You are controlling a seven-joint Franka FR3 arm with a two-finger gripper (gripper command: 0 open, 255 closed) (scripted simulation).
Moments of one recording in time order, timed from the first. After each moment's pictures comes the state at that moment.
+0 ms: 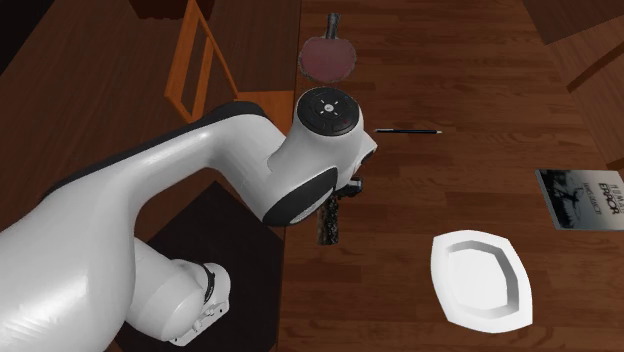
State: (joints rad) arm 0.19 -0.63 -0.54 -2.59 -0.30 2.12 -0.75
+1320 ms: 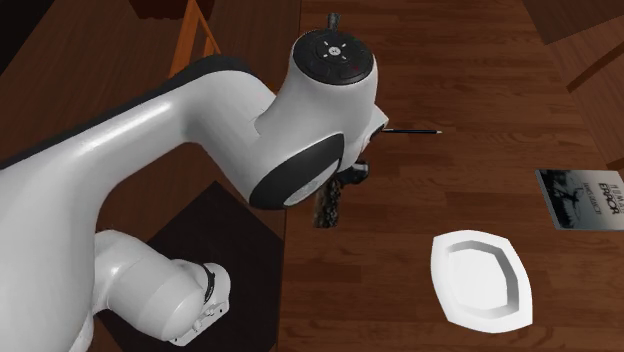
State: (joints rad) arm 0.19 -0.67 -0.49 -2.44 -0.26 1.92 -0.75
